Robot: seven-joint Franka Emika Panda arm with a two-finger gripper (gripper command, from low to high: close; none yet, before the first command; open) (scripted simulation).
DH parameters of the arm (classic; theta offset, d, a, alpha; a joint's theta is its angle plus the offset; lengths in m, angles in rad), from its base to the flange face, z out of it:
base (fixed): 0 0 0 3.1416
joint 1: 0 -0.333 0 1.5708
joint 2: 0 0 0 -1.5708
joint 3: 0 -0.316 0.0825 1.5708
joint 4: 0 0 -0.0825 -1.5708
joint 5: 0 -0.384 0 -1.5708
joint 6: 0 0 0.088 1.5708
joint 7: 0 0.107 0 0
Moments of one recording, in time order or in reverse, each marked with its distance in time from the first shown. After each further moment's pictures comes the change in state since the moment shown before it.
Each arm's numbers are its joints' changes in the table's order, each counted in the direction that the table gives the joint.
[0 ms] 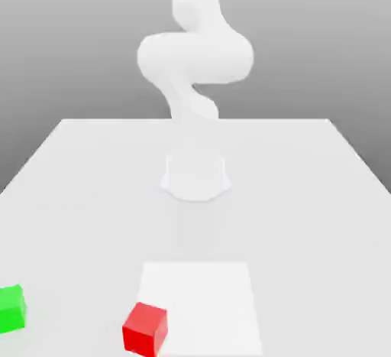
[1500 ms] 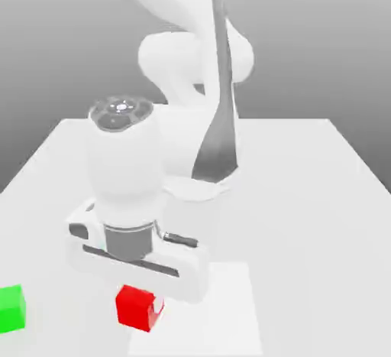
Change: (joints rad) arm 0.171 0.933 0.121 0.099 -0.056 0.301 0.221
